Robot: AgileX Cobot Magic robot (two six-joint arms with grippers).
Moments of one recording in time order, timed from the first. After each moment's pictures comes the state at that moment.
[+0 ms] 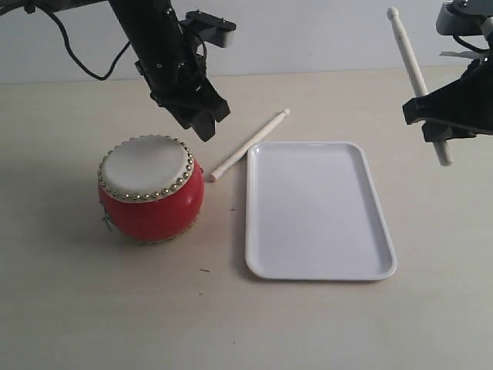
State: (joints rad) left arm -0.52 2.19 -1.91 -0.16 1.18 0.38; right arm 0.14 1.44 -0.92 0.19 0.62 -0.17
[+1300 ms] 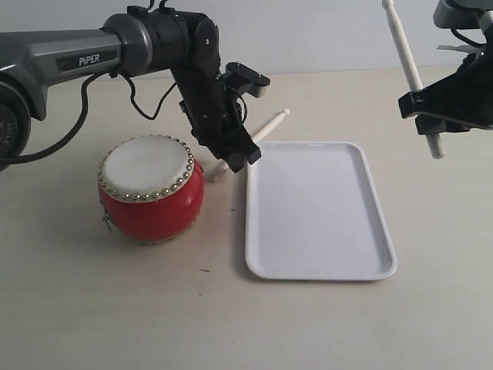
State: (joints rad) left arm -0.58 2.43 -2.02 -0.14 1.03 0.39; right arm 0.14 1.44 -0.92 0.25 0.58 -0.23
